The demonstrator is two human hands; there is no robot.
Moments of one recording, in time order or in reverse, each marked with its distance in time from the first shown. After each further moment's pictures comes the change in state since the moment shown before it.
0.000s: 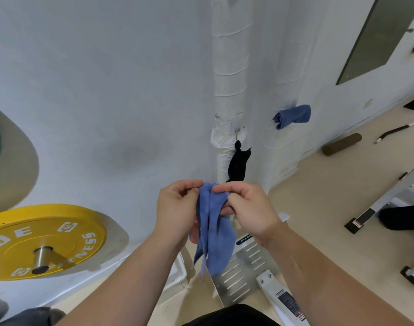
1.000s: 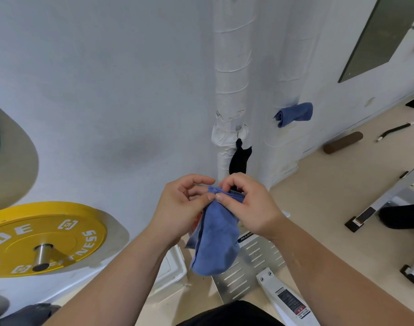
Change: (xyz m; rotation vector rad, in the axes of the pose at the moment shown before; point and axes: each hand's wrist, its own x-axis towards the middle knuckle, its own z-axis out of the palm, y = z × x) left_hand -0.002 0.007 -0.012 0.013 -0.318 0.136; right_hand 0.014 0.016 -0.016 -0.463 -0.038 -0.411
